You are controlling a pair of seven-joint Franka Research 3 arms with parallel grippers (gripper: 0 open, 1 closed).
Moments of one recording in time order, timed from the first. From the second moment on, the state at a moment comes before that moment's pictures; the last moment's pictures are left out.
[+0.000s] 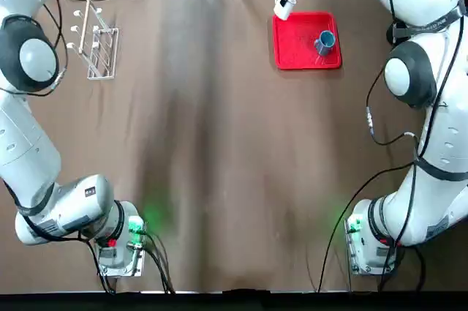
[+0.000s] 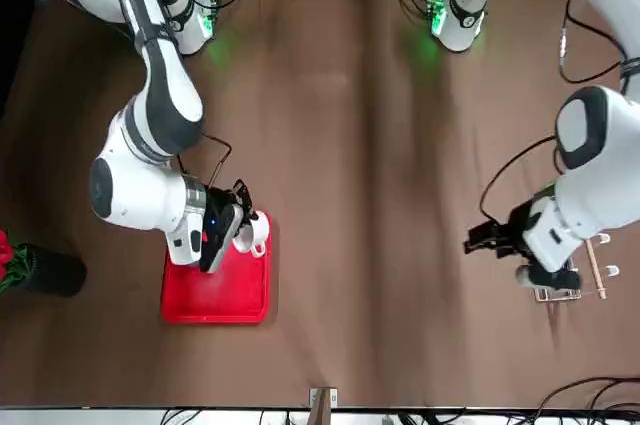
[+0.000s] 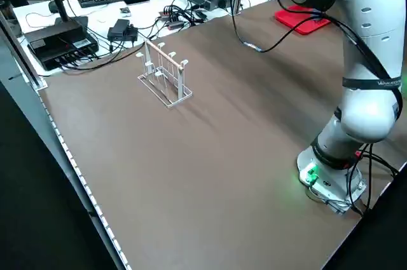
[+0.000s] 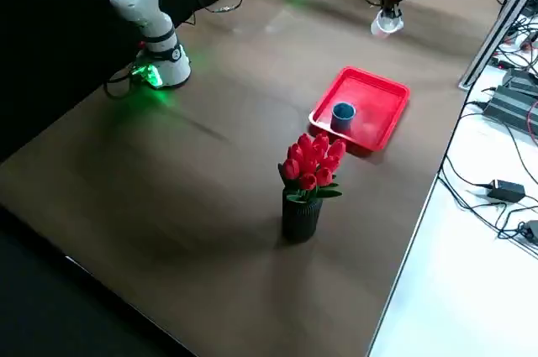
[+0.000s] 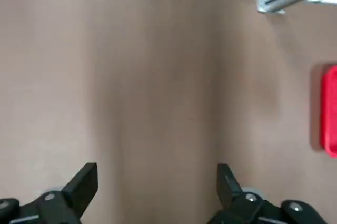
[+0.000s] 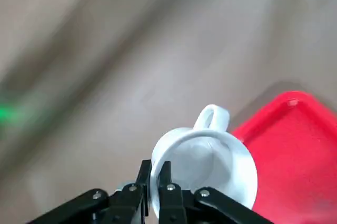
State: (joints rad) left arm 0.31 0.50 -0.54 -1.38 -0.04 1.98 -0.12; right arm 0.36 0.58 -0.04 -1.31 0.53 1.88 -0.71
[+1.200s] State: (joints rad) left arm 0.43 0.38 -0.55 -1.38 0.11 1.86 -0.03; right arm 0.35 0.73 -0.05 -1.30 0.13 2.13 -1.48
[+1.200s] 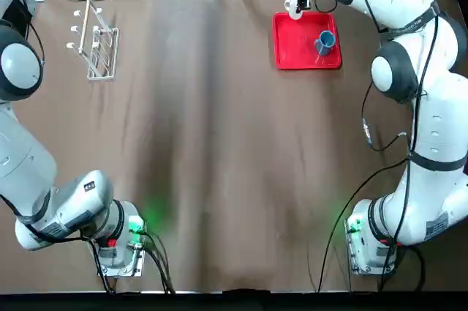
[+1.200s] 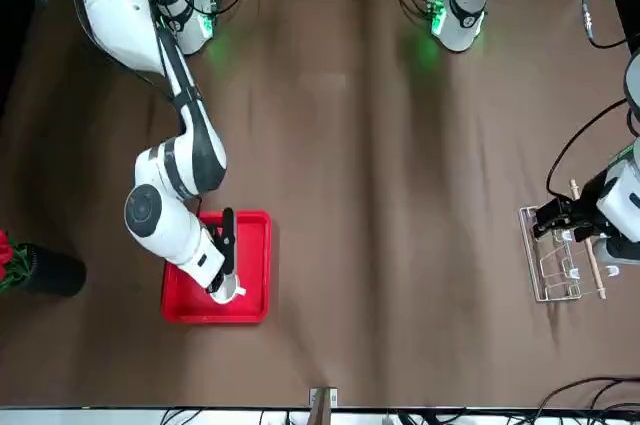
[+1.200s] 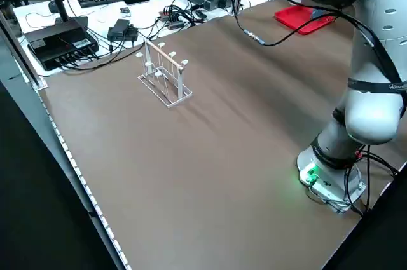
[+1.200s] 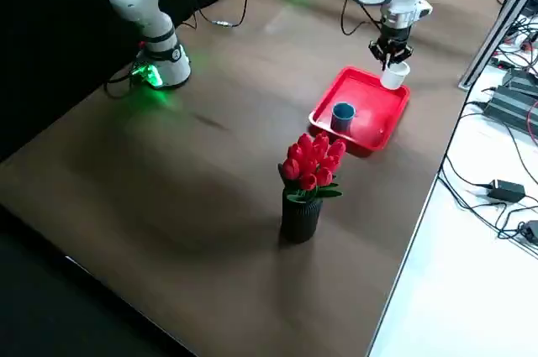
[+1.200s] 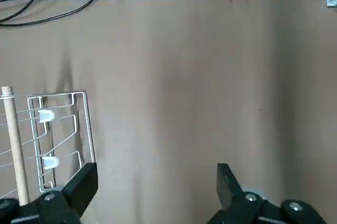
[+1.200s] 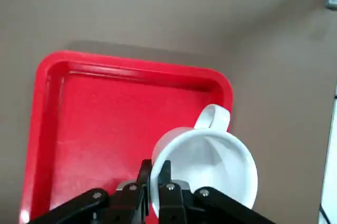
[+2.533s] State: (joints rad) left arm 0.45 0.33 -0.53 -1.38 0.12 1.84 -0.03; right arm 0.30 0.75 0.00 -1.45 0.15 2.16 -1.65
